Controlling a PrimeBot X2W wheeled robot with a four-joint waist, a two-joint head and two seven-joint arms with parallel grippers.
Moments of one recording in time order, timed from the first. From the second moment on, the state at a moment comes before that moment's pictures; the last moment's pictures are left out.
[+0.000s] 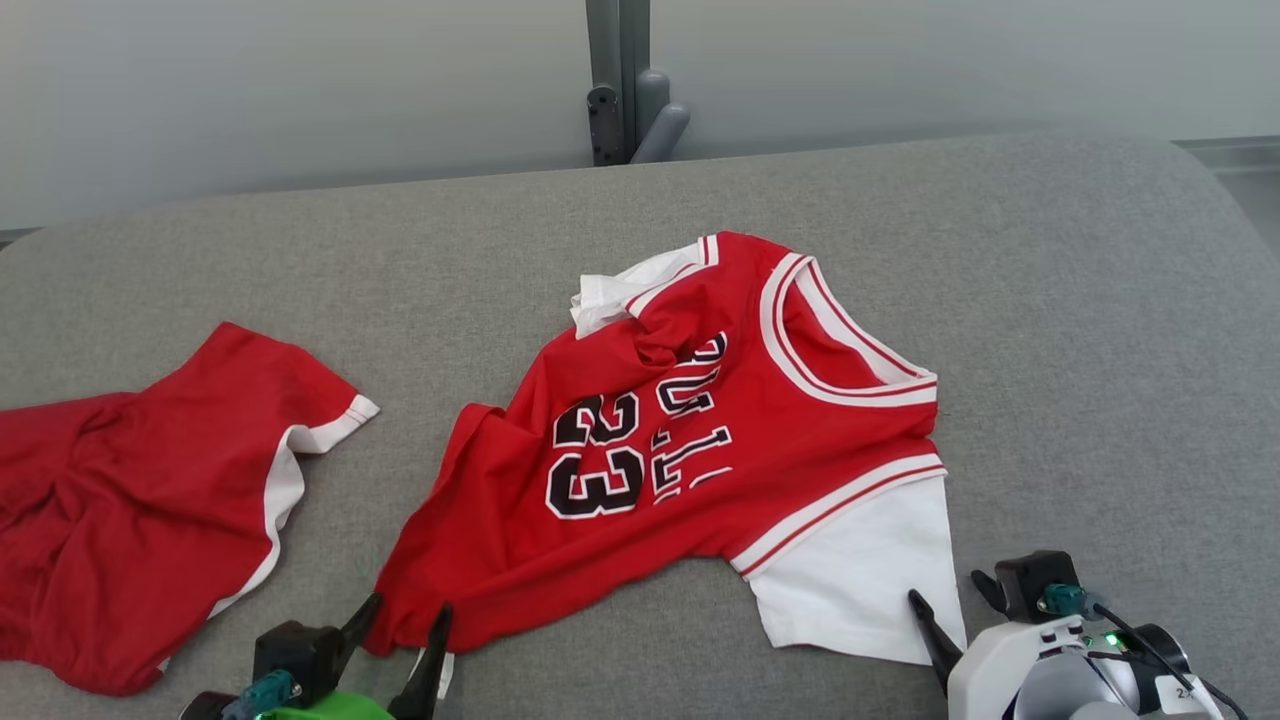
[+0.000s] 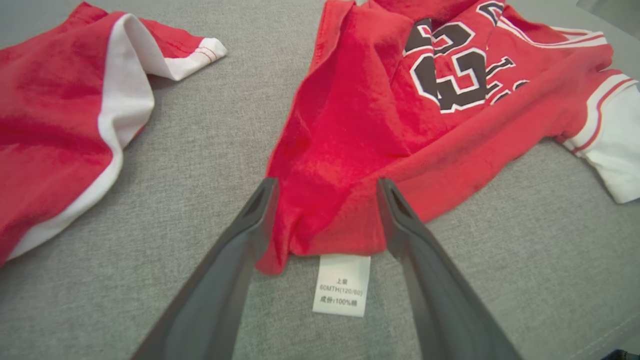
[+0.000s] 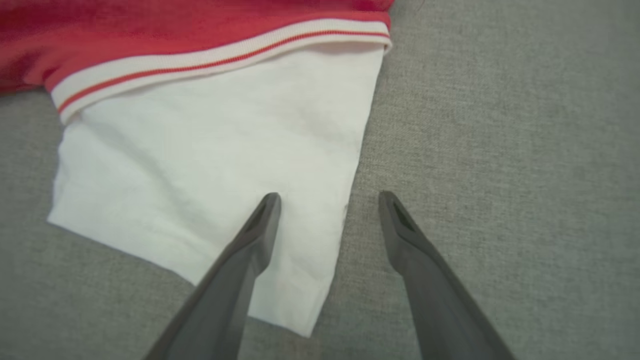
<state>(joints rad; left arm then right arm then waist) 0.02 0.25 -0.30 0.31 -0.37 -0.13 -0.08 -0.04 -0.16 0.15 0.40 0.12 0.13 0.08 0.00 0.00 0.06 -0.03</state>
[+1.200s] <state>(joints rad) -0.04 0.28 -0.37 0.43 -0.53 -0.13 -0.06 -0.11 -0.19 0.32 0.44 0.32 0.12 0.17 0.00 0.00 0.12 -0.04</state>
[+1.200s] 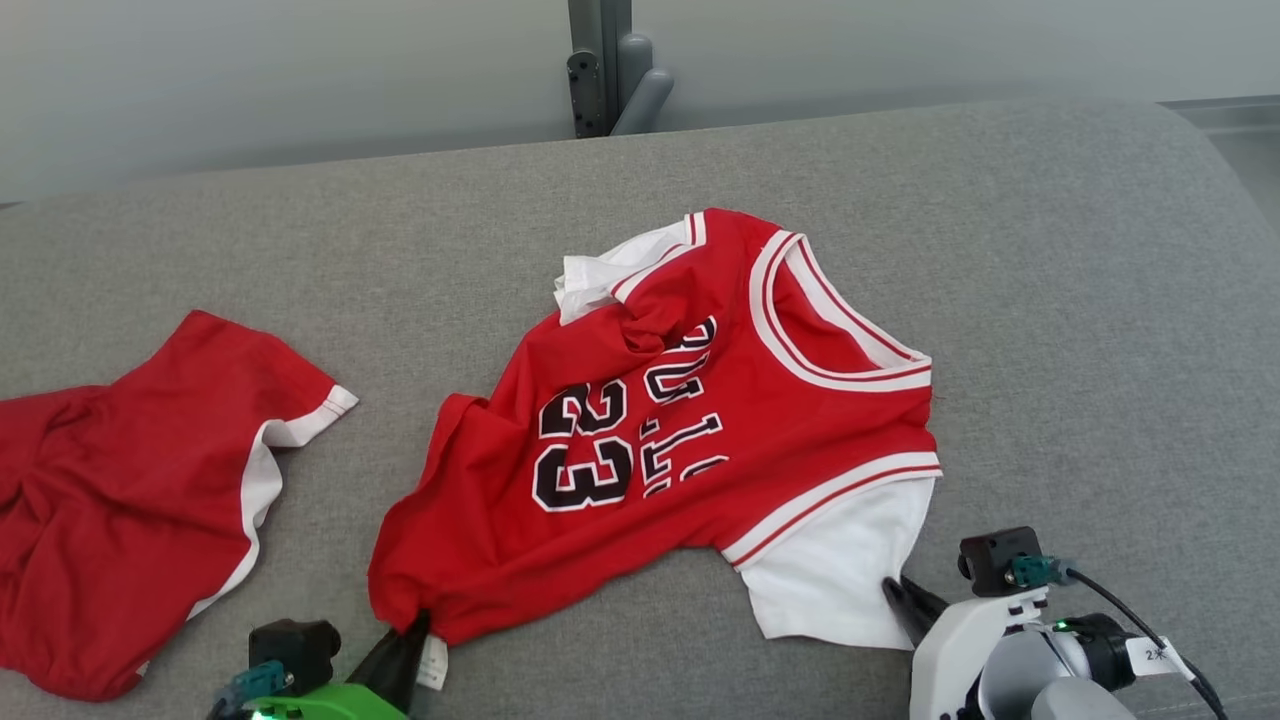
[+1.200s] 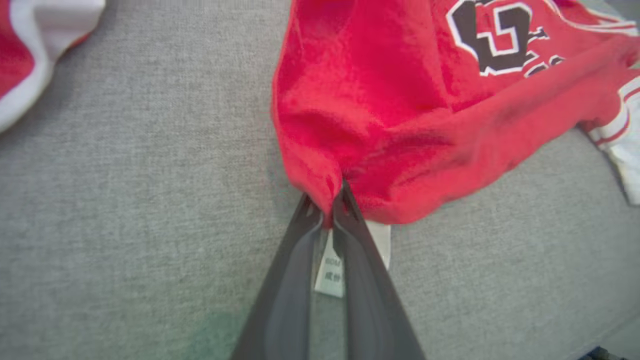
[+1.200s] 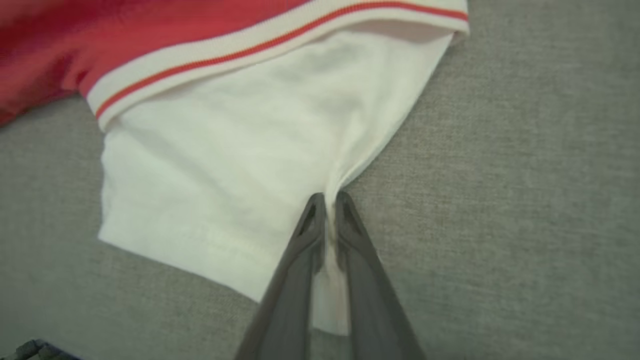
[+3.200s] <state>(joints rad) -0.71 0.46 -0.51 0.38 -0.73 -0.08 -0.26 -0.56 -0.33 0.05 0.22 0.65 0.13 -0.15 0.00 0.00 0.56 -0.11</state>
